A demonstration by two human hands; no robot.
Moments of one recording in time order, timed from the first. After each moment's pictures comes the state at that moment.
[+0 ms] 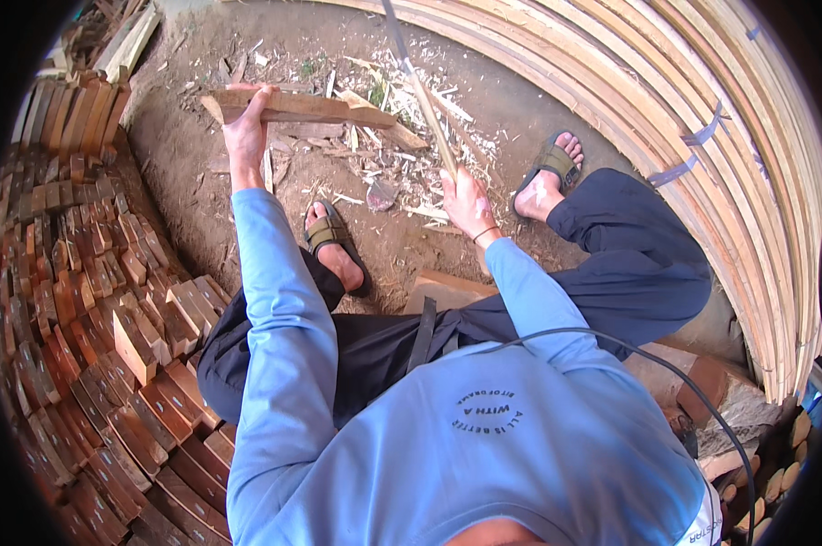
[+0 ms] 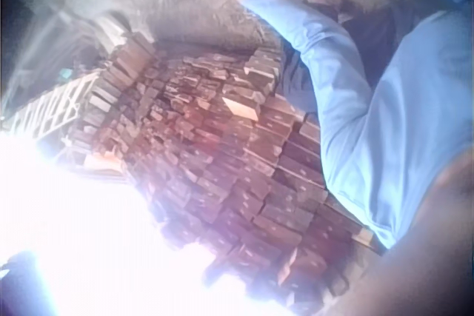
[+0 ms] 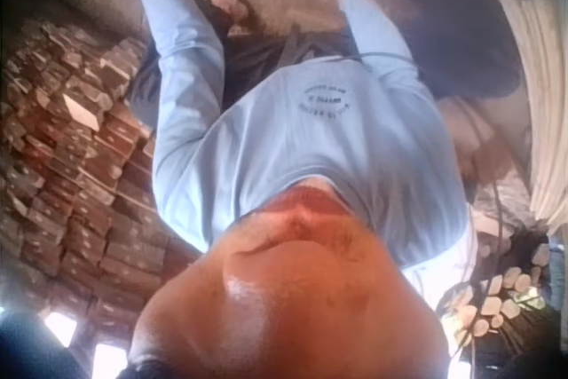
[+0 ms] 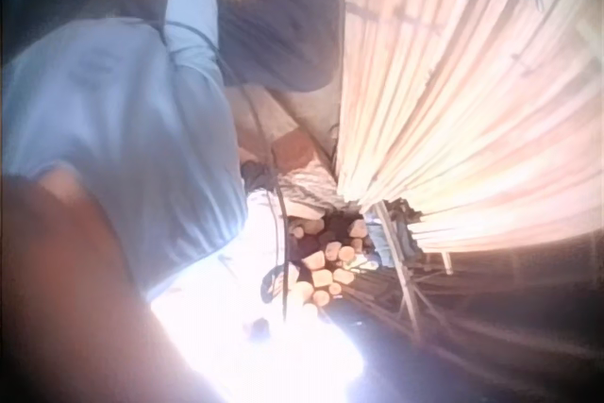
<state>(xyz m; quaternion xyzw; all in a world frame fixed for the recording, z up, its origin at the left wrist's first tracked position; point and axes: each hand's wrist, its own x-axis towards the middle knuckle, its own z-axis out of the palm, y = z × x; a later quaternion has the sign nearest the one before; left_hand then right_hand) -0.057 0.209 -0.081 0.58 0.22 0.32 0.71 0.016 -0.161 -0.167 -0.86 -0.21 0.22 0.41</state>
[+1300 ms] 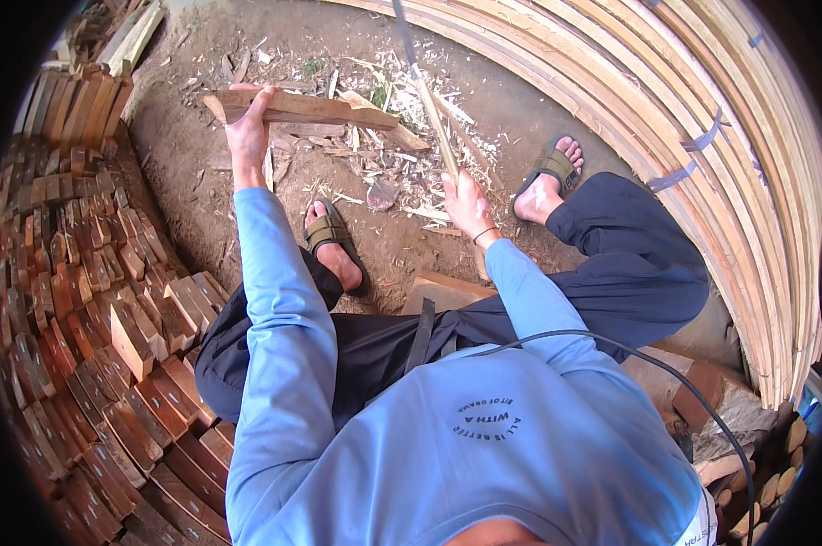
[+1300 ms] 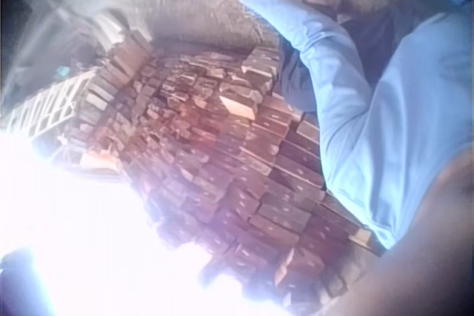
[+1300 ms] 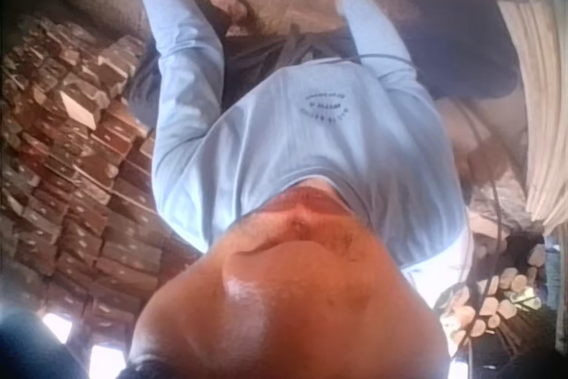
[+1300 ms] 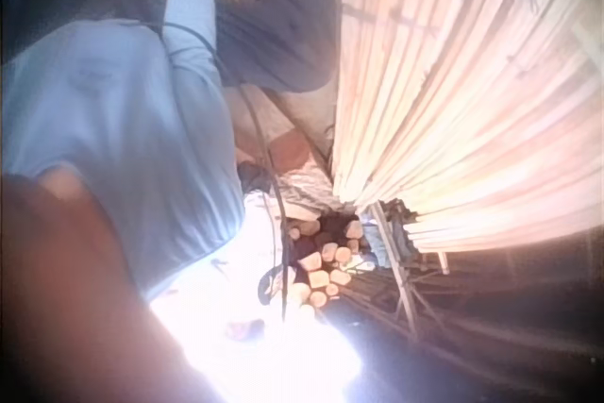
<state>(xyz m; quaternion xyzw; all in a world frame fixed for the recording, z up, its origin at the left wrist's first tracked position) -0.060 0.208 -0.080 0.59 0.22 0.33 0.71 0.016 -0.163 -0.172 -0.87 -0.18 0.27 0.38</state>
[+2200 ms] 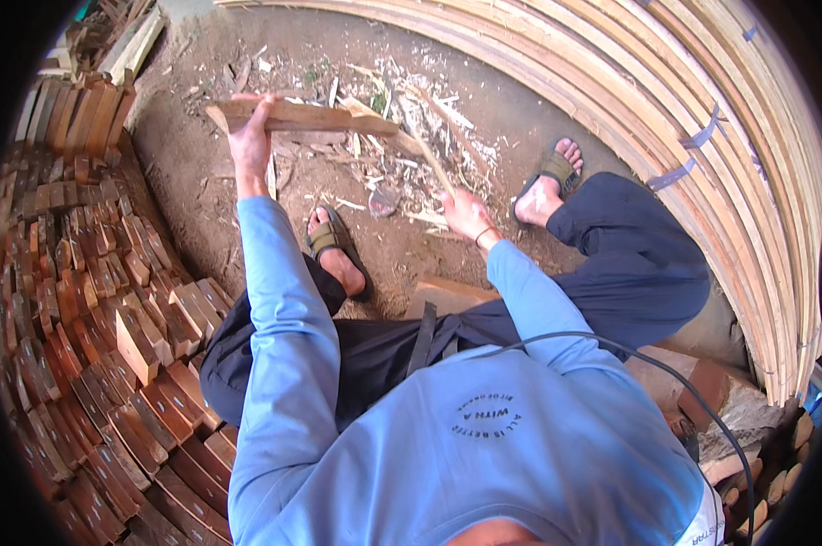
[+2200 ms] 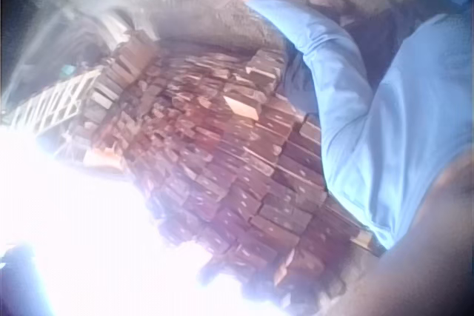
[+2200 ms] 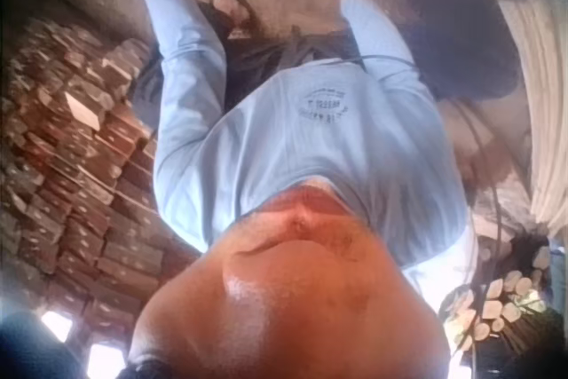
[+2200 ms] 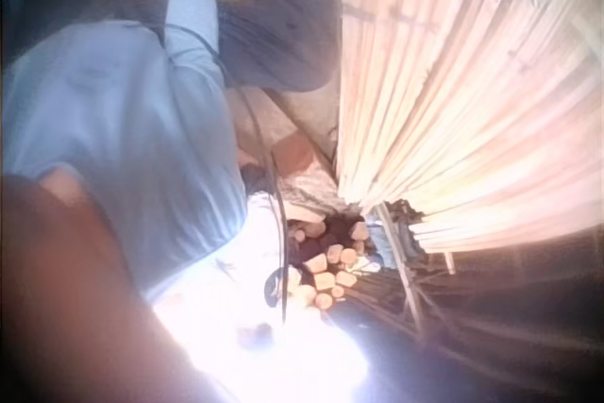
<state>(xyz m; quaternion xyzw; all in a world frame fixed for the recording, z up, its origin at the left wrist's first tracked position) -0.067 0.204 -0.086 0.59 0.21 0.33 0.70 0.017 -0.167 -0.186 -0.86 -0.22 0.37 0.29</state>
